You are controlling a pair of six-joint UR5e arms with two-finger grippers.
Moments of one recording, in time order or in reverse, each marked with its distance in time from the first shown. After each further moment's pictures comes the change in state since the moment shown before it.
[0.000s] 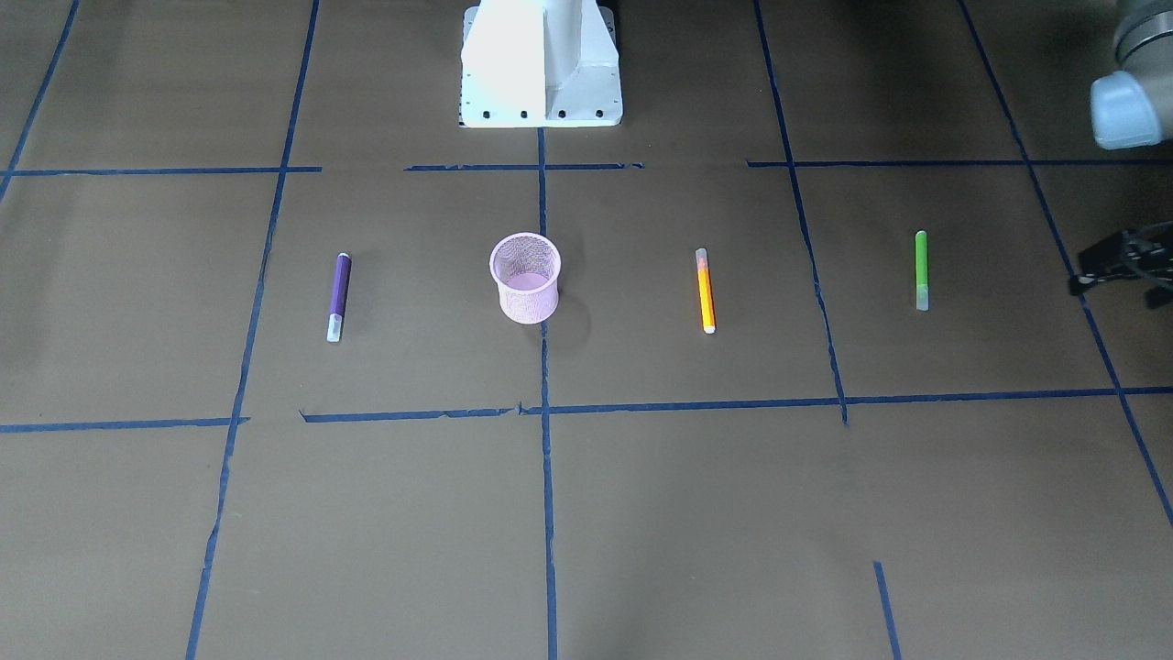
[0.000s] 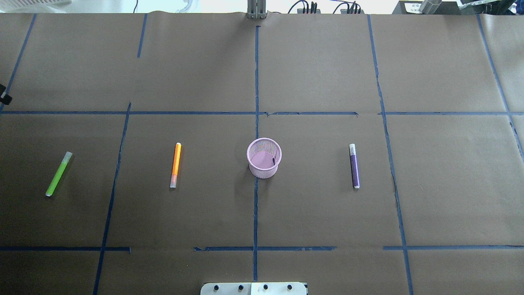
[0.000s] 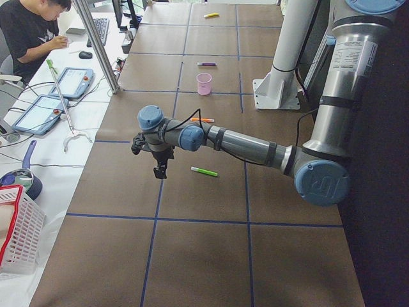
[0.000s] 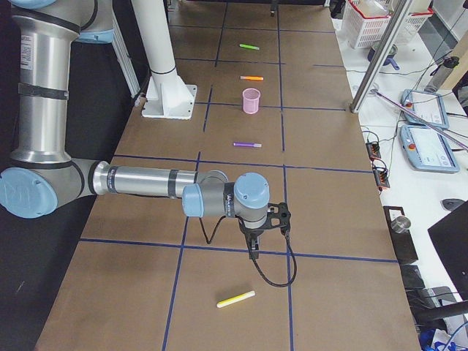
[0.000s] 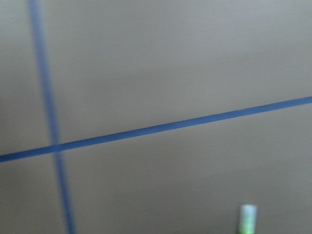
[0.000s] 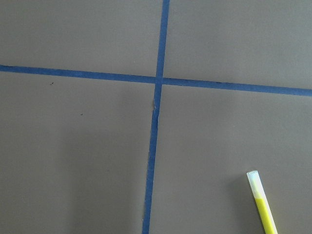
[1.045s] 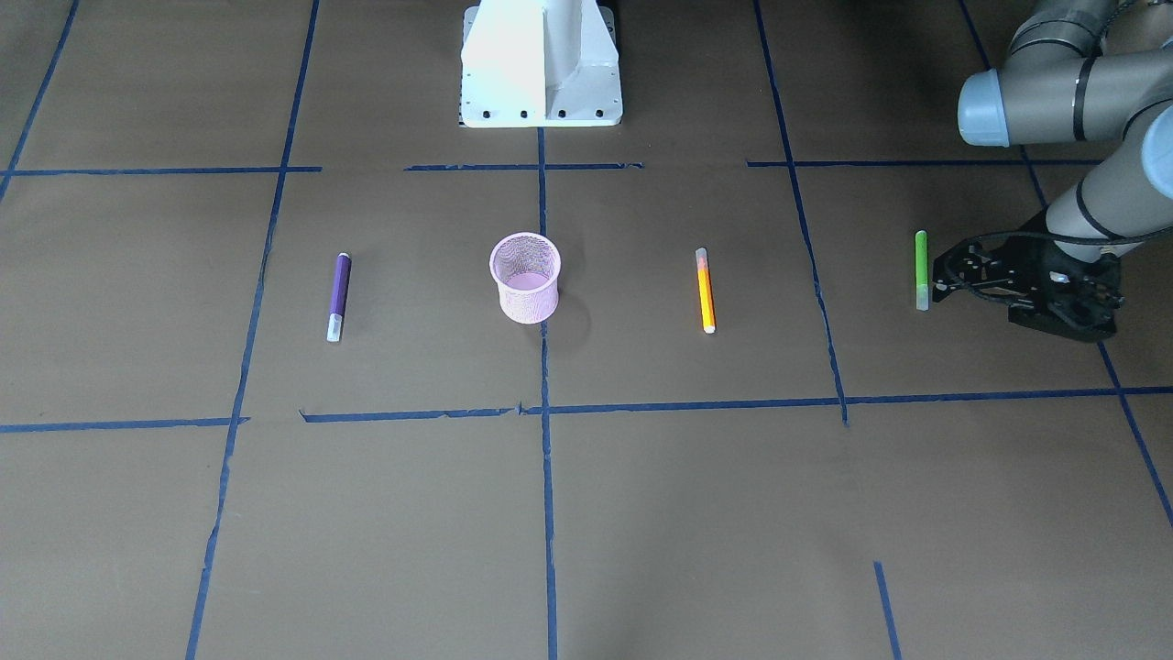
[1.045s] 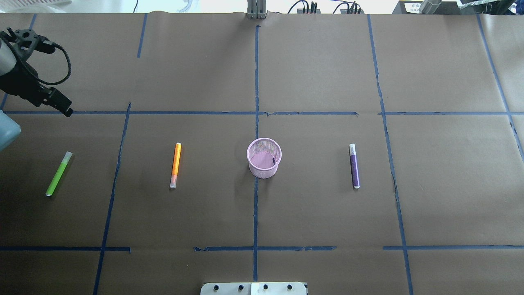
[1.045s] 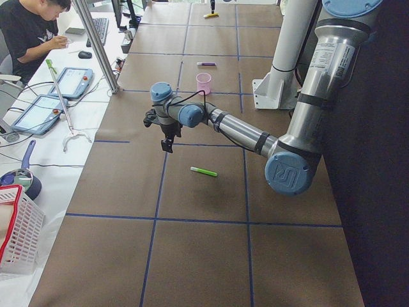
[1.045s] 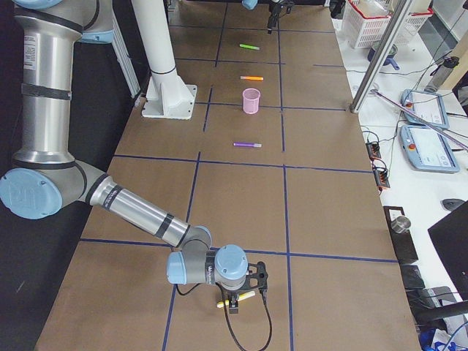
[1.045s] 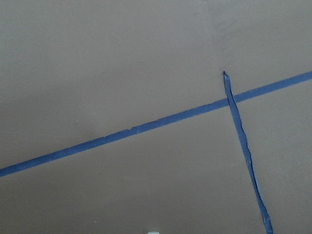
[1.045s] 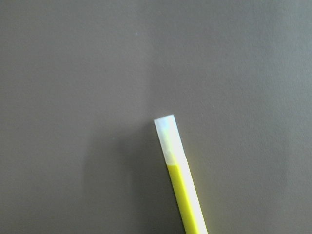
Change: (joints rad) left arm 0.171 -0.059 -0.044 -0.001 0.088 -0.094; right arm -0.043 0.006 -0.529 0.481 -0.038 -0.013
